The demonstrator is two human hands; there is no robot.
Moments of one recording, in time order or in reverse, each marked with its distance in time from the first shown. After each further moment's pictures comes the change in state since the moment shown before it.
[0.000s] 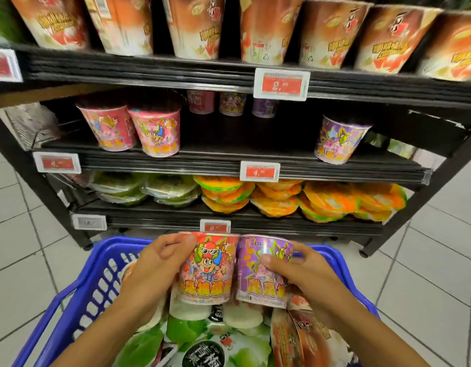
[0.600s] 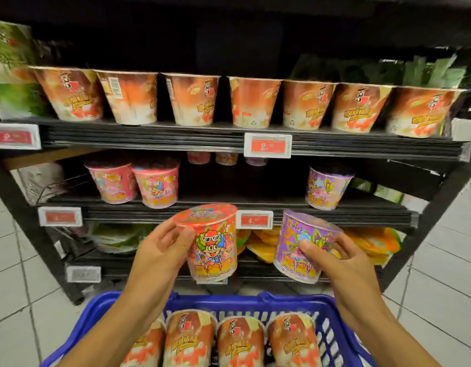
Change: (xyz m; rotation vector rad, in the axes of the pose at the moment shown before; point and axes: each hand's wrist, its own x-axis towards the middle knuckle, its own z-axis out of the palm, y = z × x) left_hand 0.031 0.079 0.023 -0.179 -0.040 0.381; right_hand 0.023 -0.058 -0.042 0.137 0.263 -0.524
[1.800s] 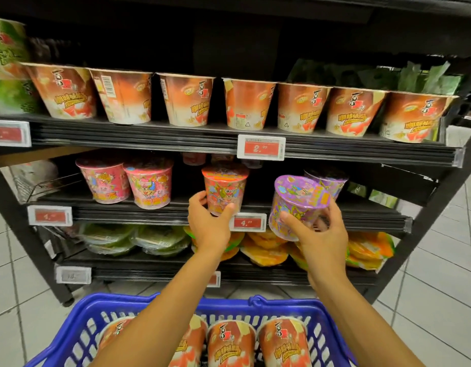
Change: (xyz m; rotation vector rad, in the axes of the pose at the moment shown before) left_hand 0.085 -0.046 0.091 0.426 0.390 0.112; right_hand 0.045 -0.008 0.032 -0.077 0.181 -0.231
